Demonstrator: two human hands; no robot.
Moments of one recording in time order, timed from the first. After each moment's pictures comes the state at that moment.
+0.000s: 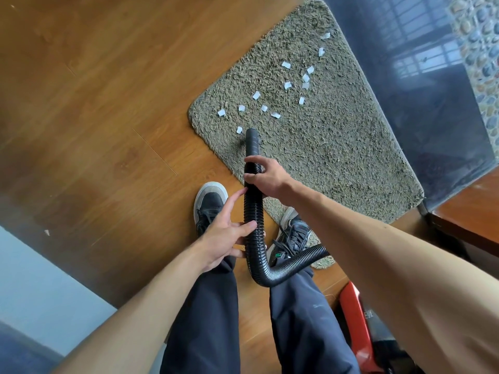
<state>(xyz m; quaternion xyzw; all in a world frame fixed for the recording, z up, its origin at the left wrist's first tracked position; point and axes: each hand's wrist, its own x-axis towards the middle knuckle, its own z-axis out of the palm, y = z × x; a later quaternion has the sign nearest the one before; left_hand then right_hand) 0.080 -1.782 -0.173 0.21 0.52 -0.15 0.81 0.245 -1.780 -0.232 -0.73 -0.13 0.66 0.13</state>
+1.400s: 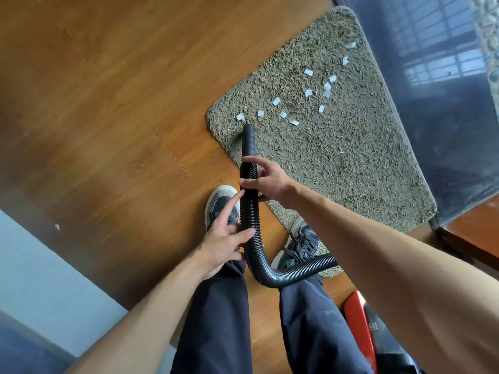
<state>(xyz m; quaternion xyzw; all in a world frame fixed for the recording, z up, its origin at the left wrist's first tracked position) 0.052 -1.764 -0.175 0.17 0.55 -0.08 0.81 0.224 -1.755 -0.246 -0.64 -0.06 0.74 0.19</state>
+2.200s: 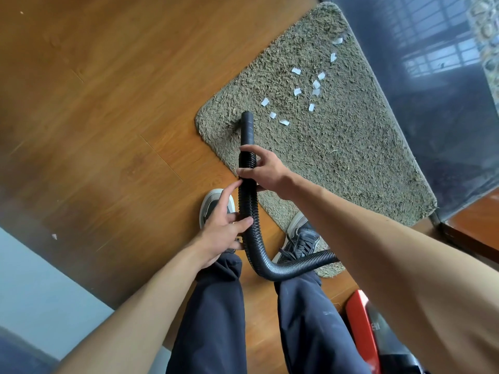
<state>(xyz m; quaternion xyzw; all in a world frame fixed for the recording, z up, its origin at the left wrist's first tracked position) 0.084 -1.753 -0.188 0.26 0.55 -0.11 0.78 0.247 -1.747 -0.257 -0.66 -0.08 0.71 0.22</state>
